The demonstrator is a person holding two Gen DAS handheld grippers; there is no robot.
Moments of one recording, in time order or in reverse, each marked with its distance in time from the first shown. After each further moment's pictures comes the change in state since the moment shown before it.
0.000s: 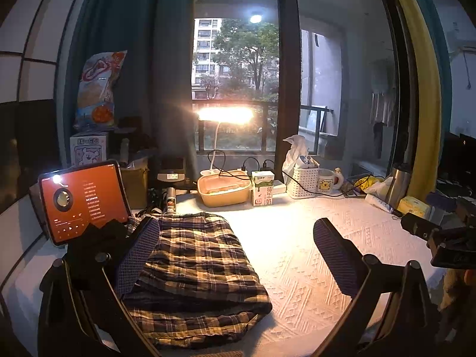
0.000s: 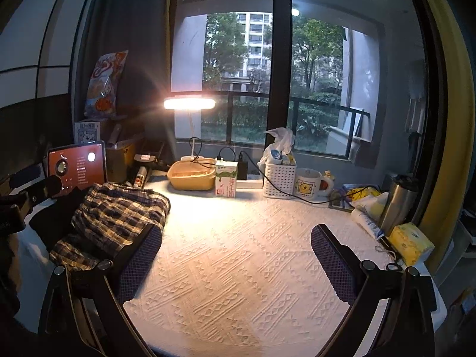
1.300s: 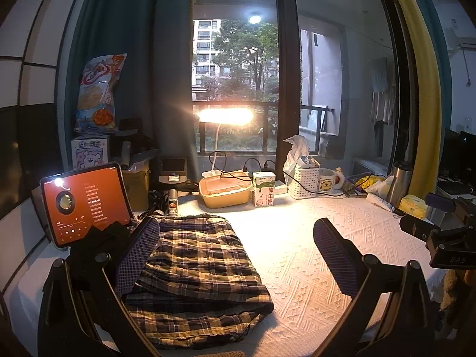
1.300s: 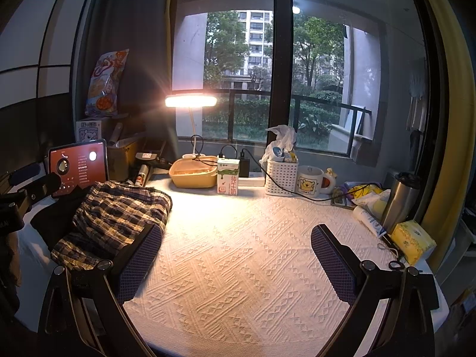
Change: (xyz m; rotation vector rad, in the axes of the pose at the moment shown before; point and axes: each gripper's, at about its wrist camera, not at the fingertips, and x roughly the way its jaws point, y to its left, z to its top) left arm -0.001 -0.001 0.000 0.010 -0.003 0.010; right arm 0.001 0.001 -0.001 0.005 0.005 0.006
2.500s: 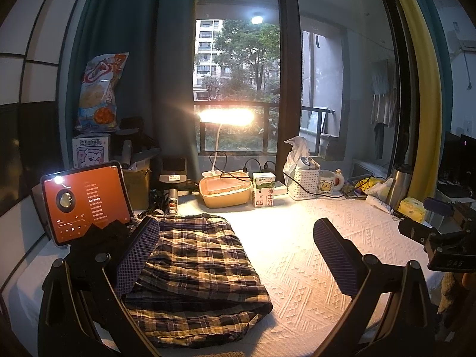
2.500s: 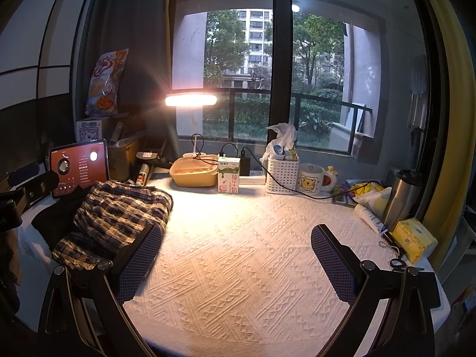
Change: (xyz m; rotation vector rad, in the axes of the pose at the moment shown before) left arm 0.000 0.007 0.002 -0.013 0.002 -0.008; right arm 0.000 -0.002 -0.002 0.007 0.009 0.007
